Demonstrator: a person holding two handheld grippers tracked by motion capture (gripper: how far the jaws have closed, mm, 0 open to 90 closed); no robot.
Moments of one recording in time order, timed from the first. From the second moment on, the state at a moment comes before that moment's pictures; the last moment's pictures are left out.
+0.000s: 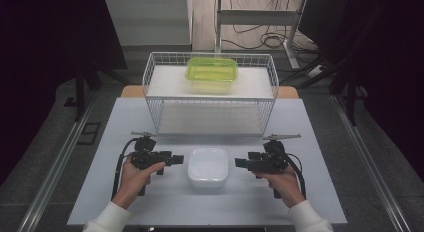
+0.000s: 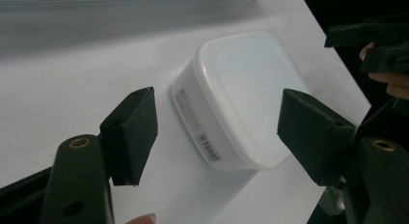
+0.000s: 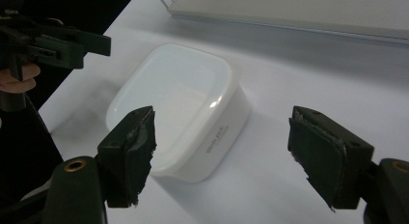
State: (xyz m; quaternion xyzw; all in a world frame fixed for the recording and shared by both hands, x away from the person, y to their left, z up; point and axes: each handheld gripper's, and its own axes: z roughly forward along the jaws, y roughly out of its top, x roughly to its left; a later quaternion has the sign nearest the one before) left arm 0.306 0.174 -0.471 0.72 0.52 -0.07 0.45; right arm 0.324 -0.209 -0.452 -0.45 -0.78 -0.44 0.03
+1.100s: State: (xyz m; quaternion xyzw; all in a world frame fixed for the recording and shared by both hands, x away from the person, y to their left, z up) left arm 0.322 0.154 -0.499 0.70 0.54 -0.16 0.43; right arm 0.337 -0.180 -0.485 -0.48 -0.76 -0.43 0.10
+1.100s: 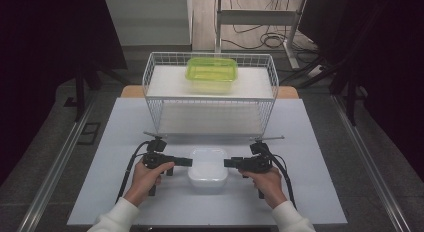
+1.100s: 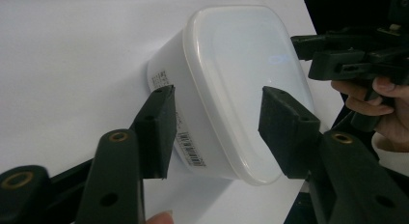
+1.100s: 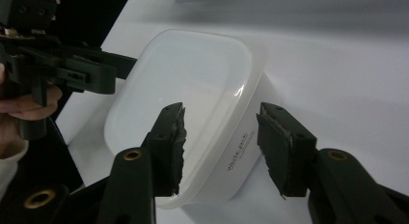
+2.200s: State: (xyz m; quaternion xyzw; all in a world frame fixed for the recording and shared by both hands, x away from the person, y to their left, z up) left arm 0.307 0.150 -0.484 0.70 0.53 -0.13 0.46; right arm 0.331 -0.185 -0.478 -0.50 -0.72 -0.46 0.13
